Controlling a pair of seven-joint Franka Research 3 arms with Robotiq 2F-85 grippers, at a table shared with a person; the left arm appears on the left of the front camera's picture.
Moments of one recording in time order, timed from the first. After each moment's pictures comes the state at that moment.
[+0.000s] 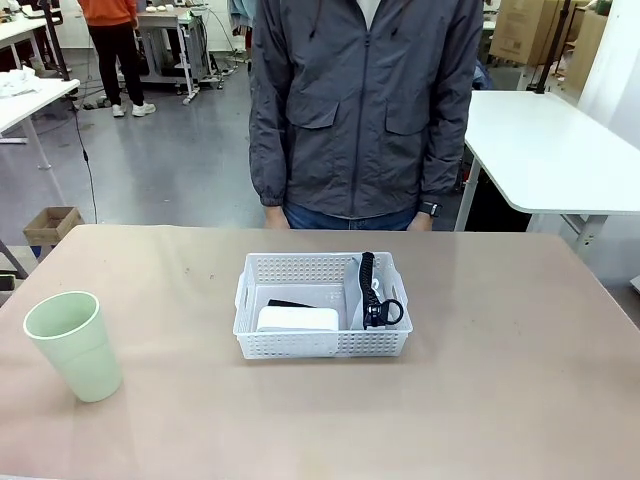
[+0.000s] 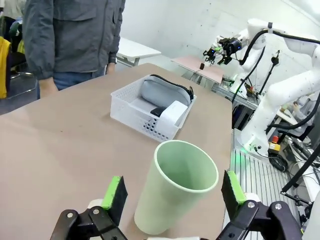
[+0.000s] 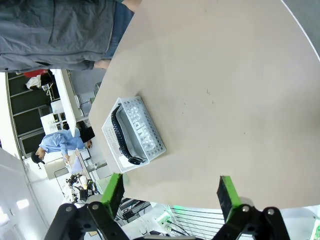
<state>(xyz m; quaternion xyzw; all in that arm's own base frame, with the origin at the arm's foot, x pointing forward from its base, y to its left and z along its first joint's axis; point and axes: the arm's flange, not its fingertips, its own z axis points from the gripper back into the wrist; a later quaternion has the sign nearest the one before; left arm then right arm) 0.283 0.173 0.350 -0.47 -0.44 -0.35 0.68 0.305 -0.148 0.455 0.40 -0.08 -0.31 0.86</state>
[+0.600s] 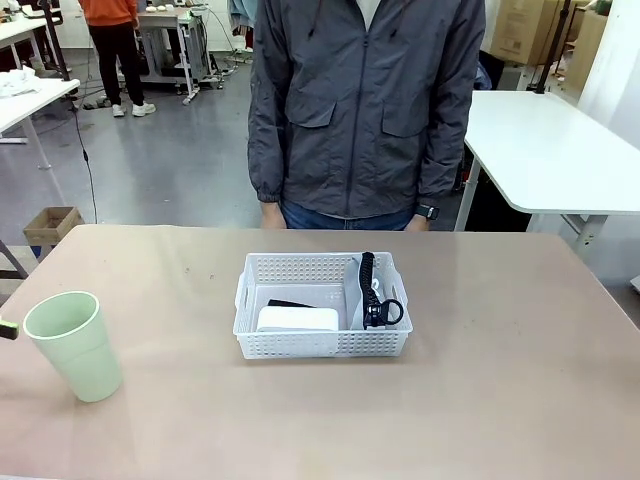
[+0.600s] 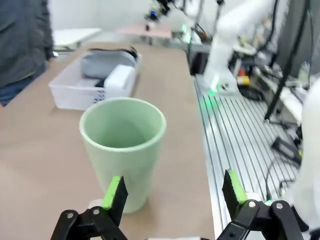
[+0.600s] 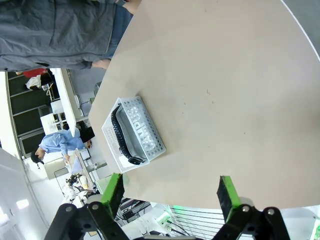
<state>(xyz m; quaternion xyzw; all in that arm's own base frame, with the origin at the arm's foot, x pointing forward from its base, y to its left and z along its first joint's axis) 0.267 0.163 0.323 -0.45 -0.38 -0.55 0.60 0.305 -0.148 0.455 0.40 -0.08 -0.31 0.86</state>
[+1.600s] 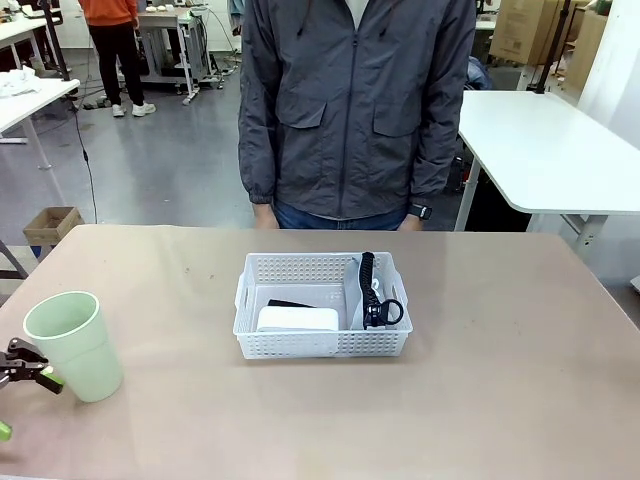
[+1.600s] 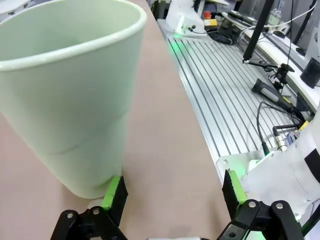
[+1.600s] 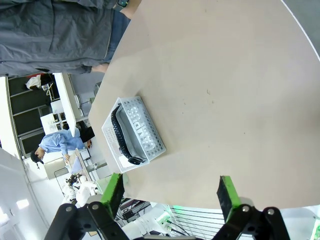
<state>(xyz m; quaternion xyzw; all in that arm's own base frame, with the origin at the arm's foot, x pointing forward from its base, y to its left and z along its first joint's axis) 0.291 0.122 0.249 -0.45 -0.25 -0.63 0.58 0.305 -0.148 0.455 0.40 -0.08 -0.31 0.86</state>
